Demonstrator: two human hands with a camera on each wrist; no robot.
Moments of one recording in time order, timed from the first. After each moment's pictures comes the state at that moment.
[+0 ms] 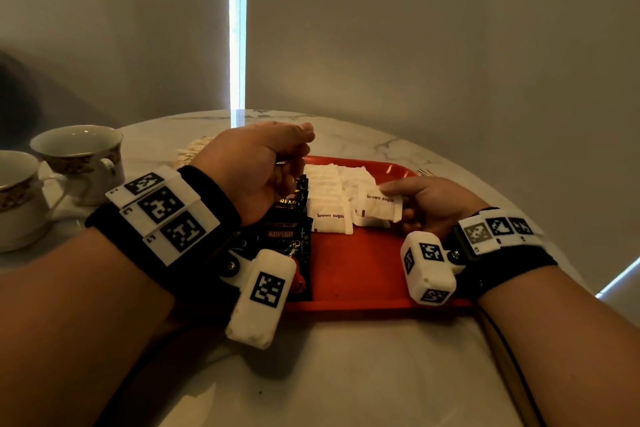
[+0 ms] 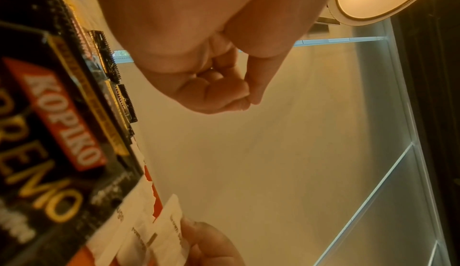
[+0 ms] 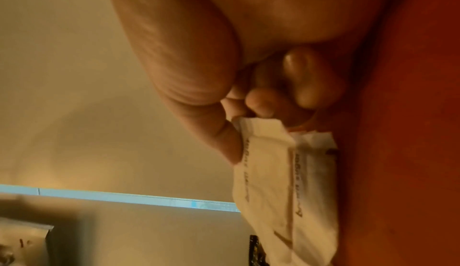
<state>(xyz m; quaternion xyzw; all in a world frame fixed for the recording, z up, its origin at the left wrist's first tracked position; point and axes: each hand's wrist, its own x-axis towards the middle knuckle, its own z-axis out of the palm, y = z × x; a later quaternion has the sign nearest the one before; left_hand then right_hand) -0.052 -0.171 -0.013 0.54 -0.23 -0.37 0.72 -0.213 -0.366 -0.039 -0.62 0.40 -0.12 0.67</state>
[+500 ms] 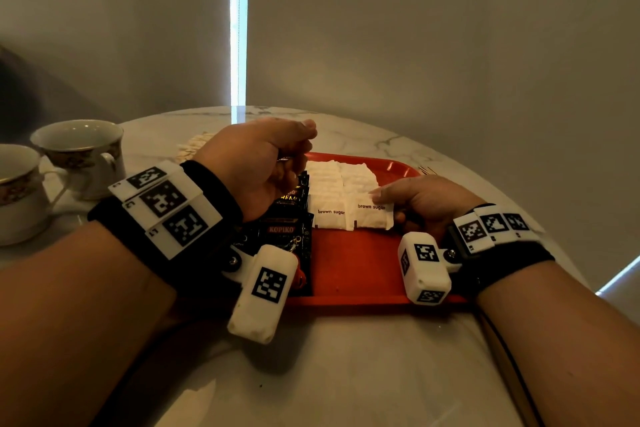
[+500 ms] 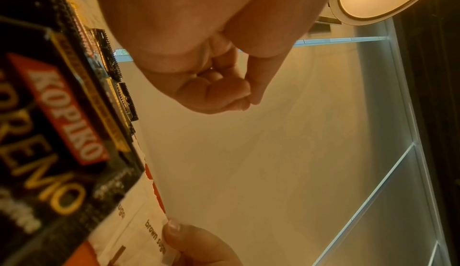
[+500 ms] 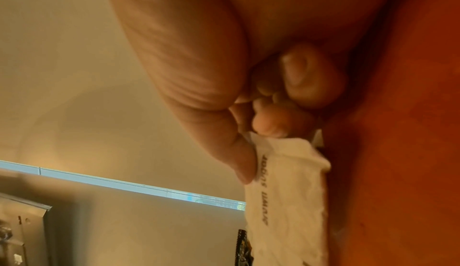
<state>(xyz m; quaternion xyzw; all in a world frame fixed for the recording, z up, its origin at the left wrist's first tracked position) -0.053 -0.172 -0.014 0.54 -0.22 -0.37 0.72 -0.211 -0.367 -0.042 -0.66 0.42 -0.10 0.61</state>
